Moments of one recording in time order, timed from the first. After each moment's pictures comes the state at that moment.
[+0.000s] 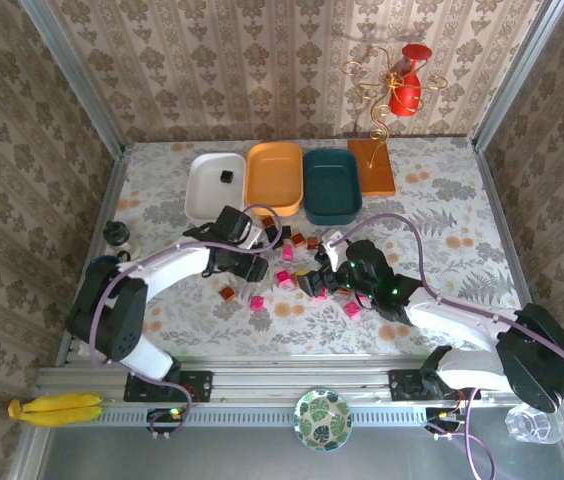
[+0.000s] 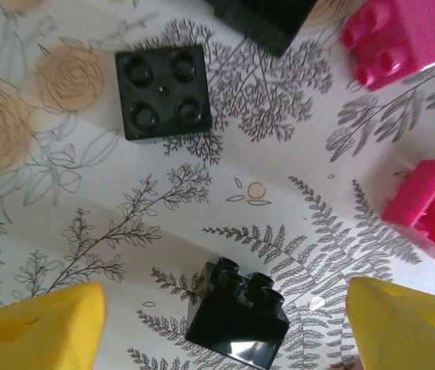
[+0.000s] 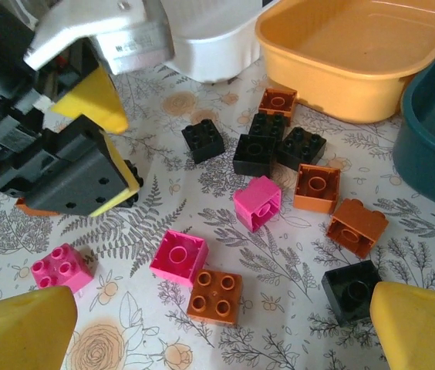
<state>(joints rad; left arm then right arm) -0.58 1.57 0.92 -0.52 0.07 -0.03 0.72 1.21 0.53 0.20 -0.03 0.10</state>
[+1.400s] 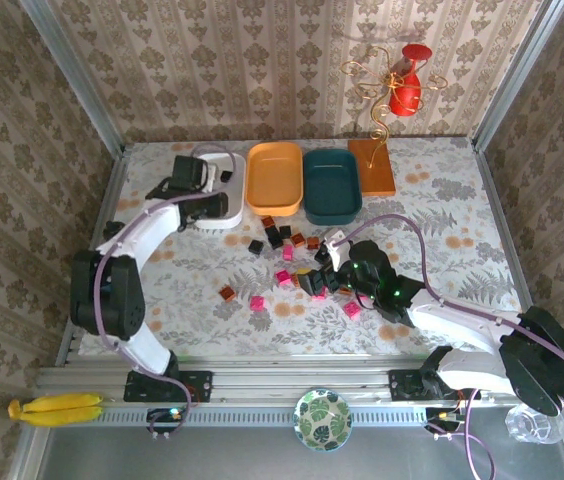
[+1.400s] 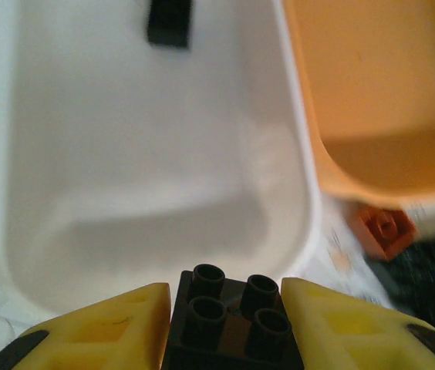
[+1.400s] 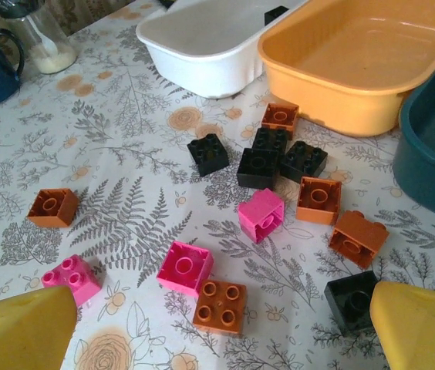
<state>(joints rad) -0.25 1.68 1.27 -0.47 0.08 -0.13 0.72 1.19 0.52 0.23 -0.04 0.11</state>
